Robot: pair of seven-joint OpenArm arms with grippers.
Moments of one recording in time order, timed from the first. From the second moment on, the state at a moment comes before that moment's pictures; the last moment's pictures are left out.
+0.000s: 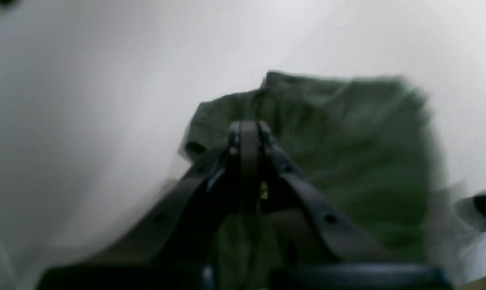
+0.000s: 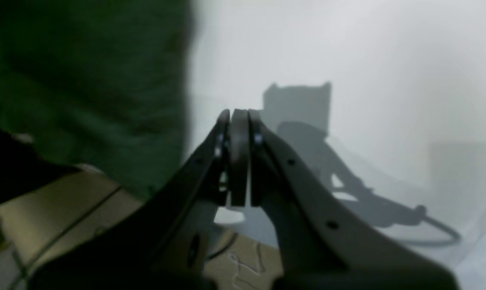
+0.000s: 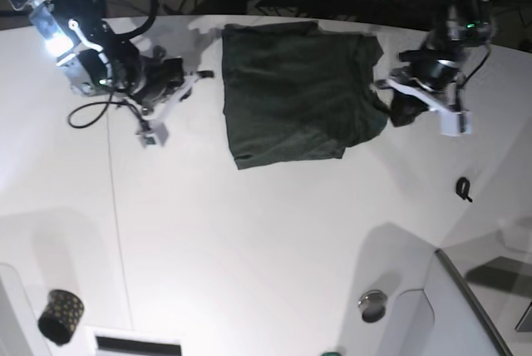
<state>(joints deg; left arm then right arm) 24.8 -9.8 -21.7 102.8 -36.5 -12.2 37.0 -5.1 23.2 -29.7 91.0 42.0 -13.5 -48.3</state>
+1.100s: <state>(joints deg) 7.1 -4.3 -19.6 65.4 -35.9 -34.3 36.3 -6.5 25.5 -25.6 91.0 42.0 -13.5 -48.1</state>
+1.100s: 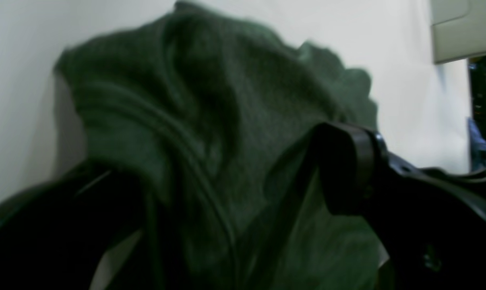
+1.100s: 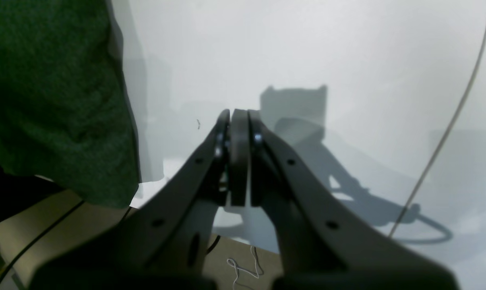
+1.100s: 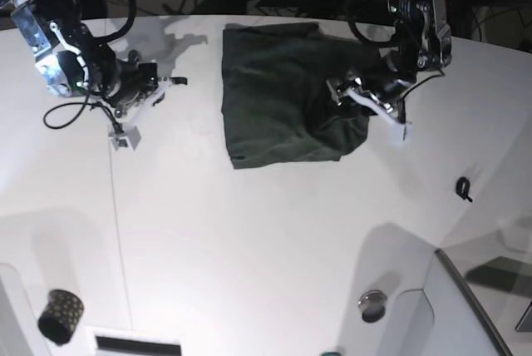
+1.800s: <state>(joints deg) -10.4 -19.2 23.2 62.0 -33.5 -26.4 39.7 -16.3 25.2 2.5 91.0 42.1 -5.1 -48.2</state>
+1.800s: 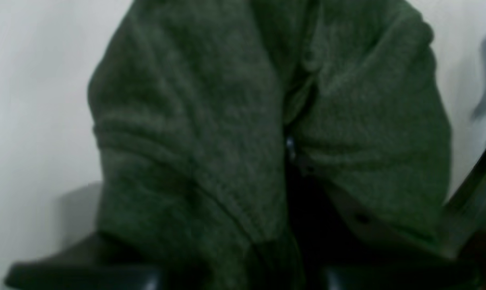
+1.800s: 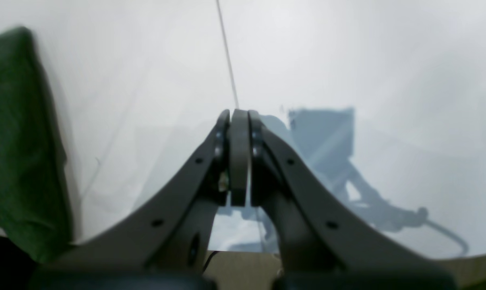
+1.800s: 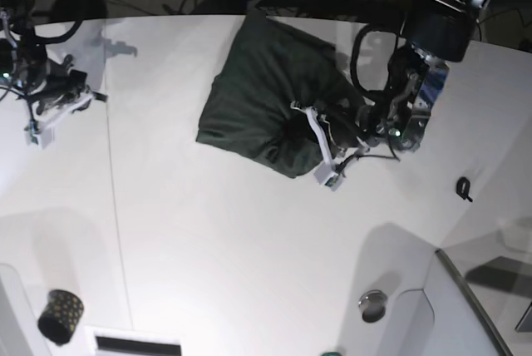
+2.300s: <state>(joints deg) -21.6 -8.7 45.0 61.8 7.9 -25.1 40.2 -17.9 24.7 6.2 91.0 41.9 -2.8 -48.5</state>
